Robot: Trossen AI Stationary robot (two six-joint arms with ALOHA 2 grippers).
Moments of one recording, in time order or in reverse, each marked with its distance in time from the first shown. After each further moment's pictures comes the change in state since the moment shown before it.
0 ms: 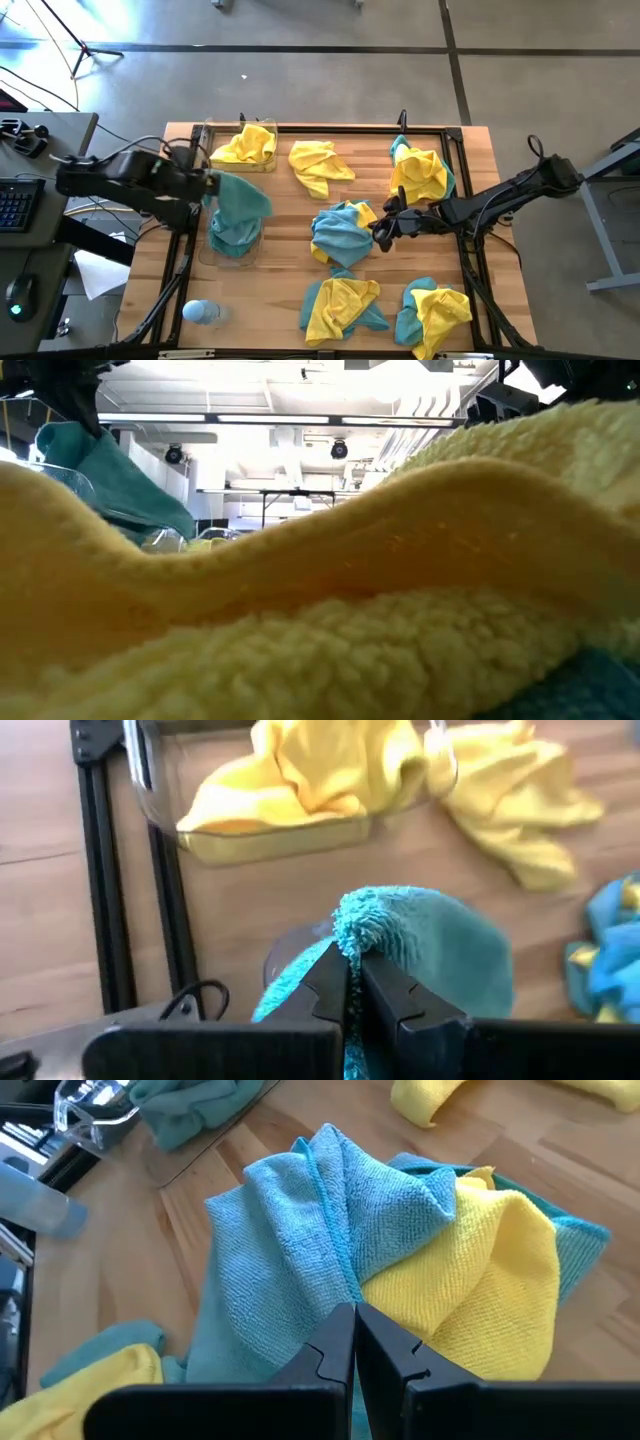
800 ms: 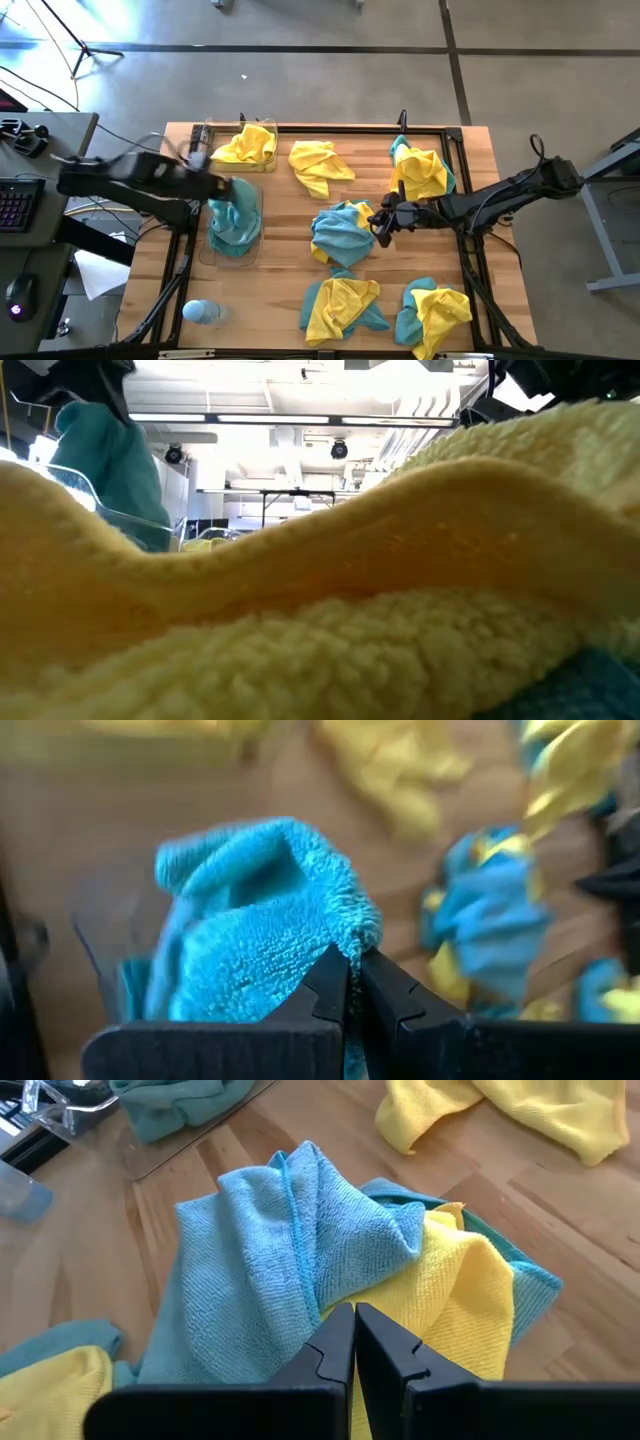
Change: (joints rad) left arm 0.002 0.062 -0.006 0.296 0.224 -0.032; right arm -0.080 0.000 0.000 -0.001 -0.035 -0.152
